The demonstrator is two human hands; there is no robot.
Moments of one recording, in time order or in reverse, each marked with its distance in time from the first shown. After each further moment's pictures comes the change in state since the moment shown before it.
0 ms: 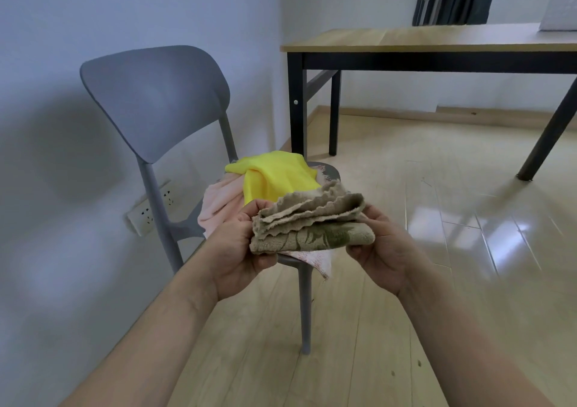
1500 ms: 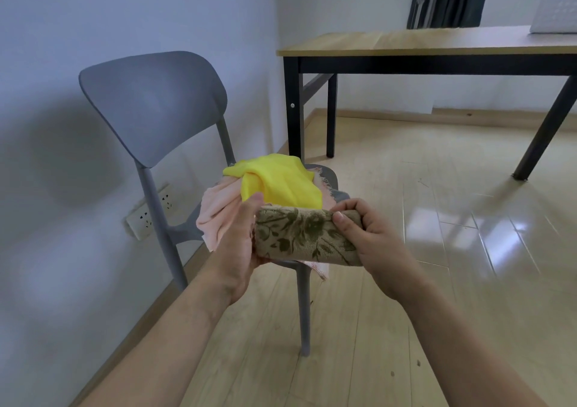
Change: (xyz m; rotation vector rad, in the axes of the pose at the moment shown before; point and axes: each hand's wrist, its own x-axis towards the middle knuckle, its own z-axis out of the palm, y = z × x) left_hand 0.002 -0.009 0.008 0.204 0.204 0.120; right_hand -0.014 0.002 0.011 -0.621 0.014 -0.278
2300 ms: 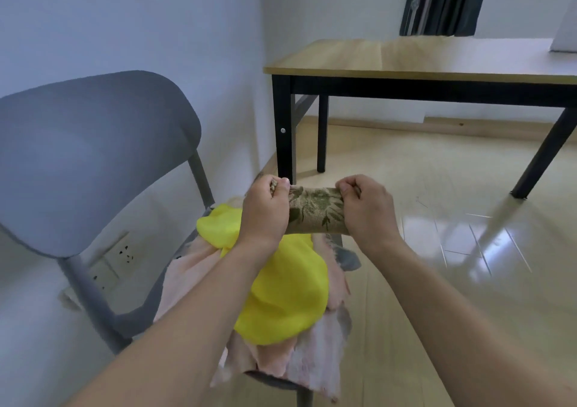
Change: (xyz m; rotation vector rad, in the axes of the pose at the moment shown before) left_hand 0.226 0.054 0.042 0.520 0.244 0.382; right_hand 0.220 -0.020 -0.014 -0.557 0.462 -0.130
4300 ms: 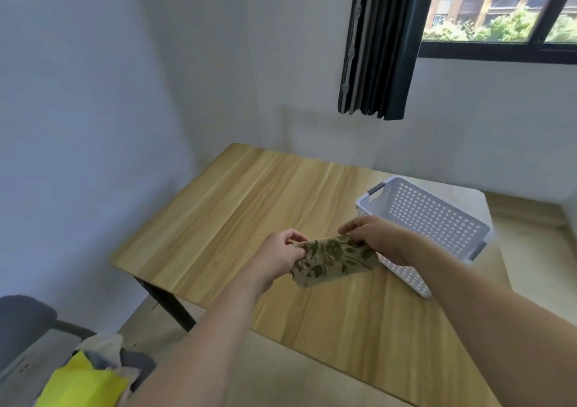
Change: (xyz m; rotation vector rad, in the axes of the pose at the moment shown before) left_hand 0.230 0.628 0.438 0.056 -0.445 -0.543; right_hand 0.594 -0.073 -0.624 -0.148 -0.803 0.485
